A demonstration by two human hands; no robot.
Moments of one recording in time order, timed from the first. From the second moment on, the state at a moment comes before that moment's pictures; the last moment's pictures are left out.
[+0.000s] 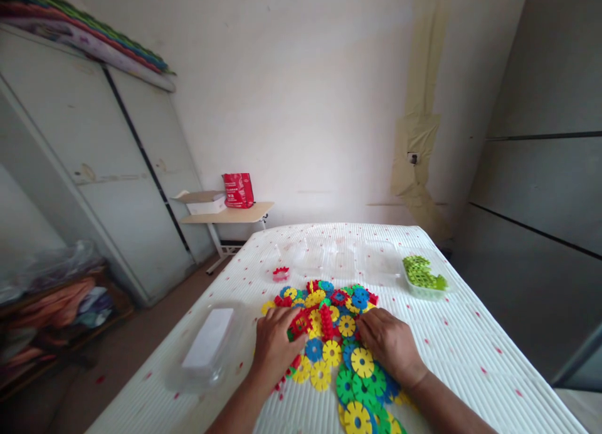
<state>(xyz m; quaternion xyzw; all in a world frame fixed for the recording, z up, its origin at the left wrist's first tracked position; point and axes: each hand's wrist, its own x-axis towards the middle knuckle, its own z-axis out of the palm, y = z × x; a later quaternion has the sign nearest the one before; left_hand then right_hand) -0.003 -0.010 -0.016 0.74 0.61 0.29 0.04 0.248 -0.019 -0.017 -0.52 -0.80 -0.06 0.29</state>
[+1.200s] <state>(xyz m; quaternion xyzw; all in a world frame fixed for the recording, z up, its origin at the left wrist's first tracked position) -0.064 0.141 0.038 0.66 0.73 0.17 0.06 0.264 -0.010 -0.012 -0.62 -0.61 0.18 0.46</state>
